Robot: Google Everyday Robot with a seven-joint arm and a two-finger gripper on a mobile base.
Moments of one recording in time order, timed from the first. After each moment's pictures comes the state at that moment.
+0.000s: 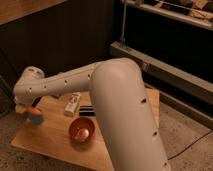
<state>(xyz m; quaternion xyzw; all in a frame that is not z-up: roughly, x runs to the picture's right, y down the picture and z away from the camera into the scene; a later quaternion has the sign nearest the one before) -0.430 0.070 0.727 -0.24 -0.27 0.14 0.92</state>
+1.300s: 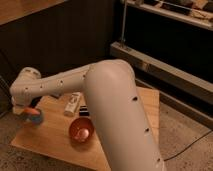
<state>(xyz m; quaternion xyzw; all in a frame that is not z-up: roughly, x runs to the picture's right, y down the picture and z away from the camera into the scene) -0.447 0.073 0.734 -0.24 -0.28 0.10 0.93</state>
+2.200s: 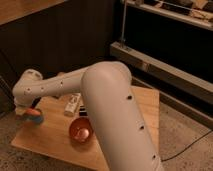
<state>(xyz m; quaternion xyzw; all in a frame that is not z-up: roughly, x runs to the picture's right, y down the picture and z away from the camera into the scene) -0.448 0.081 0.755 -0.24 -0.27 0.10 0.93</state>
